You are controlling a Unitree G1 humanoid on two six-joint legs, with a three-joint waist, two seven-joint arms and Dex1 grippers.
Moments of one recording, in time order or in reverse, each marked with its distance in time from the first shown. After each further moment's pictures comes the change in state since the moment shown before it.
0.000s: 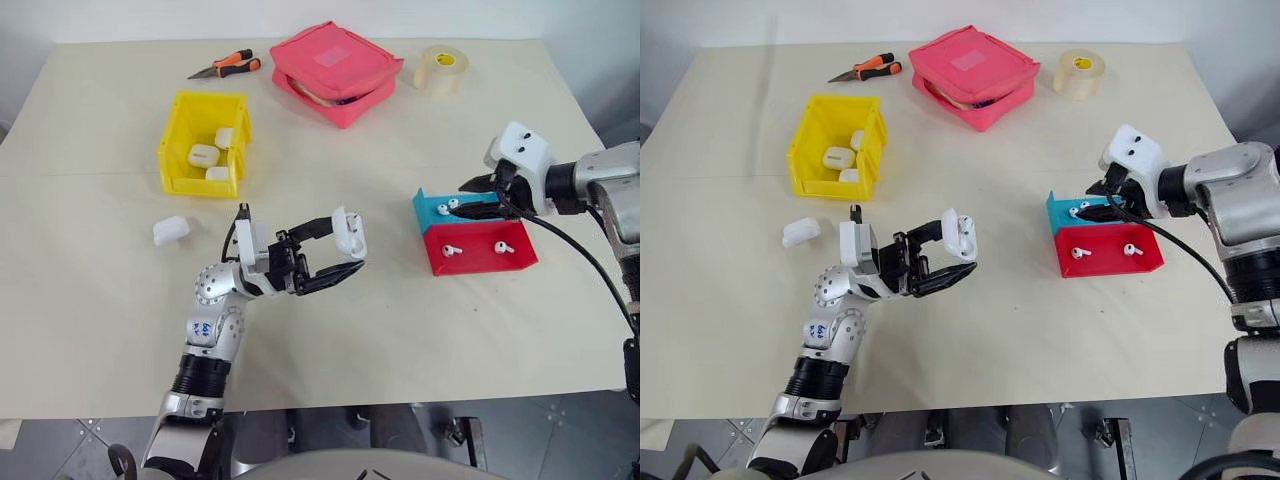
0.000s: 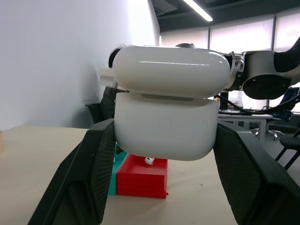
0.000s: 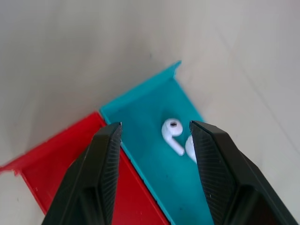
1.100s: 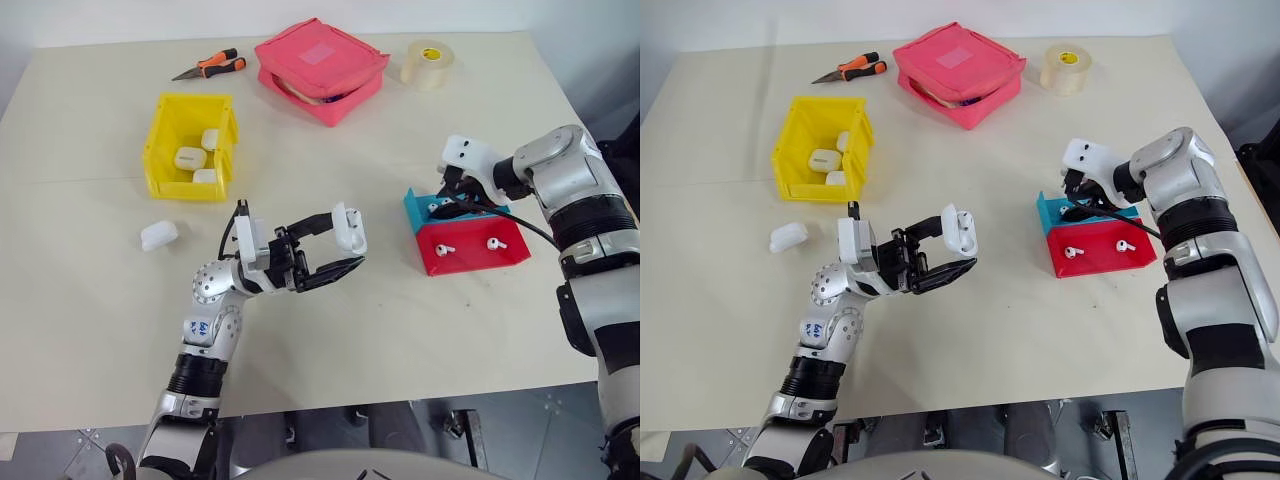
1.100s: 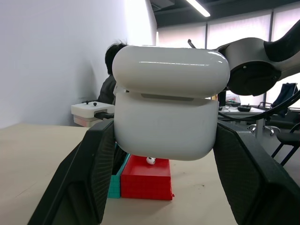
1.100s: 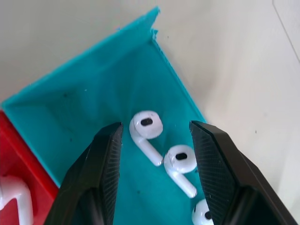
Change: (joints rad) left arm -0.005 0.018 -0.020 -0.015 0.001 0.006 0.040; right arm -0.251 0.243 0.091 0.557 -0.275 -0.240 0.019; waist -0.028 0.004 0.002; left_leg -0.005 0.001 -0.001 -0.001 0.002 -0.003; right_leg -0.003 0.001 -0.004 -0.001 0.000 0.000
